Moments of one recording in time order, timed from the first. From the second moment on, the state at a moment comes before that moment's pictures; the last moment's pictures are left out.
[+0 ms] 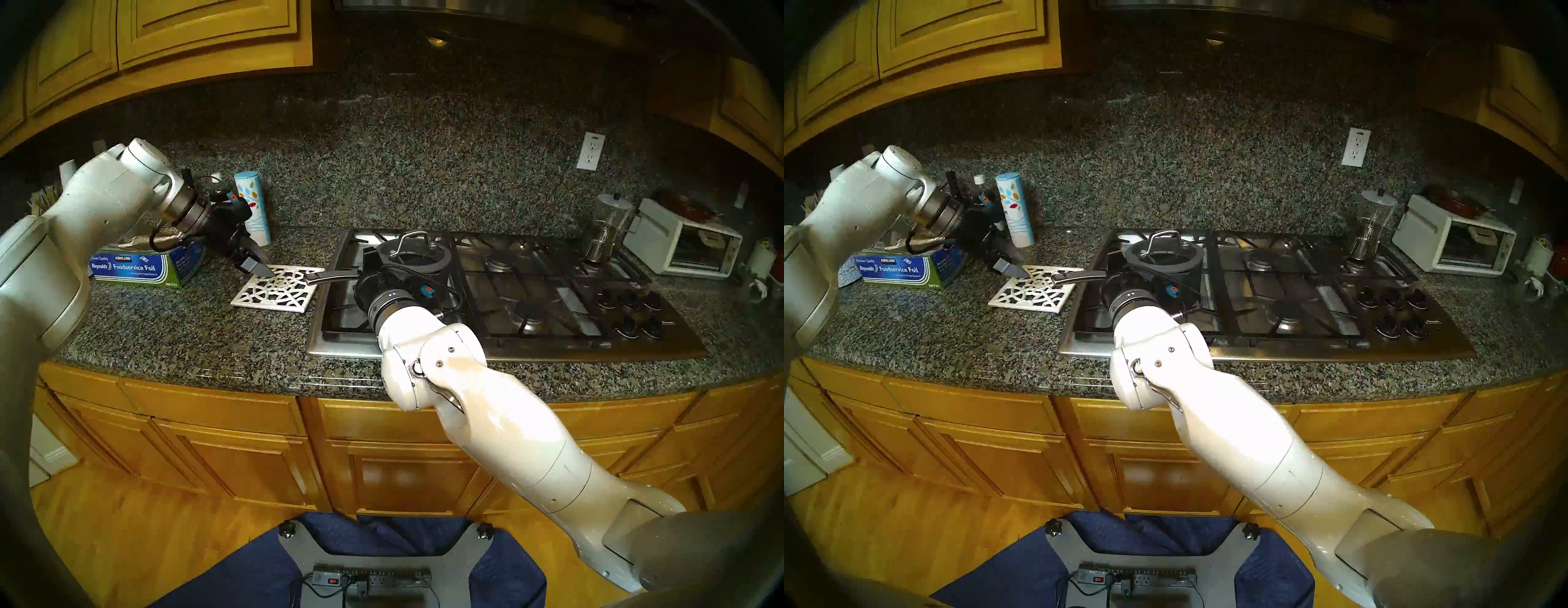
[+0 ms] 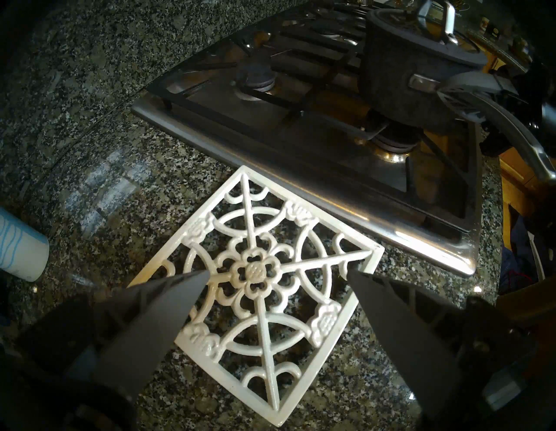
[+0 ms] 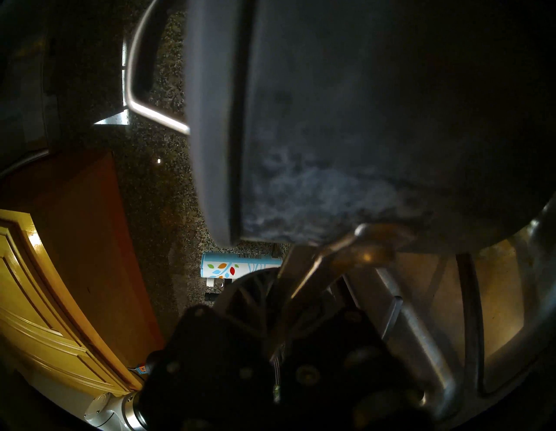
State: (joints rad) left arm 0.03 -0.92 -0.23 -0.45 -0.48 0.27 -1.43; right arm -1.16 -1.33 0.74 -1.88 1.71 -0.48 -0.66
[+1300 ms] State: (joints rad) left arm 0.03 -0.92 -0.23 -0.45 -0.48 0.27 -1.43; right arm -1.21 -1.32 0.70 -1.91 1.71 -0.52 -0.59
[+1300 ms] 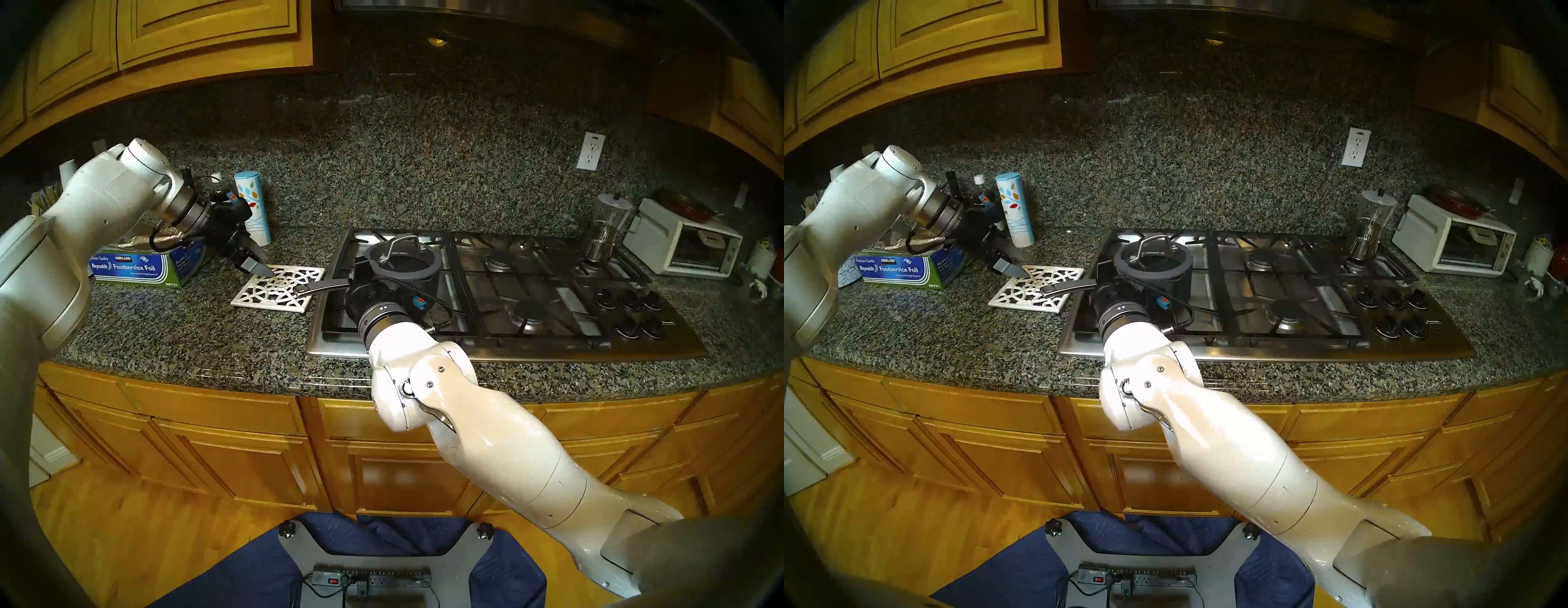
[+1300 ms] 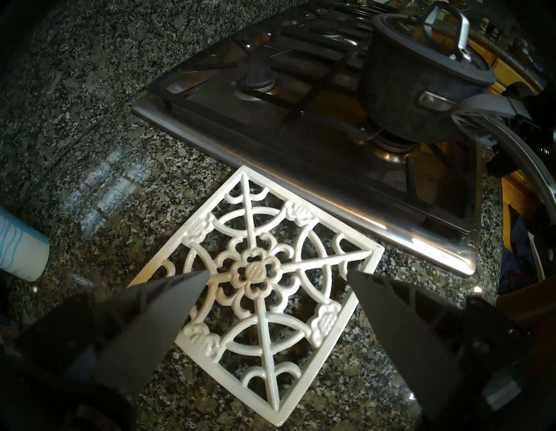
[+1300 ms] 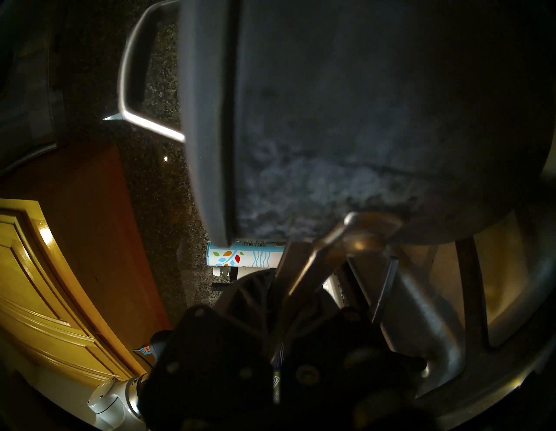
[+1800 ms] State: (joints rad) left arm 0.03 -0.93 -0.23 -0.44 -0.48 0.27 -1.43; right arm -1.23 -1.32 0.71 -1.90 1.73 -0.53 -0.54
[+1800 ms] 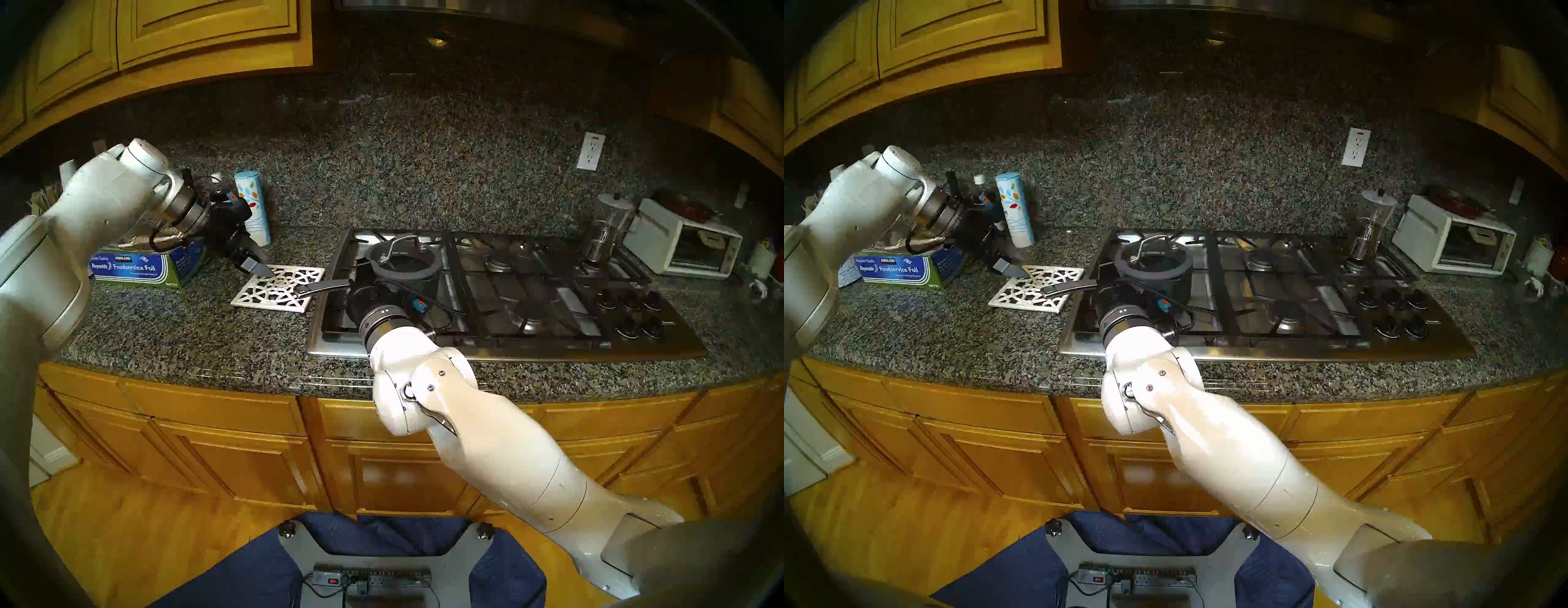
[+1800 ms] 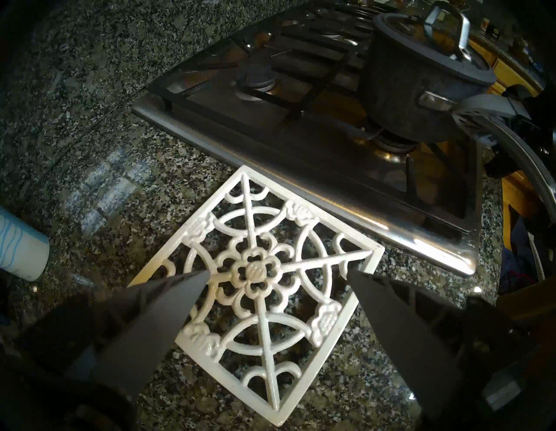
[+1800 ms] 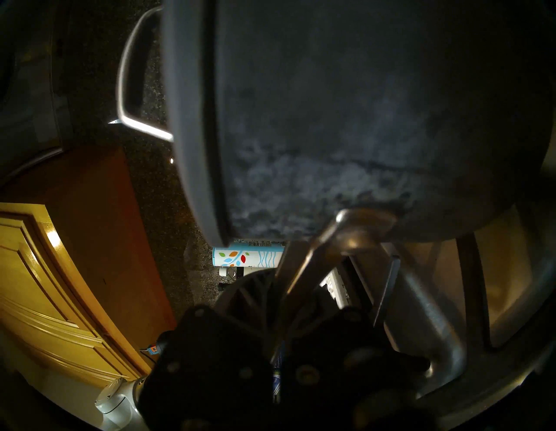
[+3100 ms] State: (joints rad) left arm 0.03 -0.95 -0.23 -0.40 -0.48 0.25 -1.45; right arm -1.29 -1.28 0.70 -2.04 1.72 -0.58 -0.54
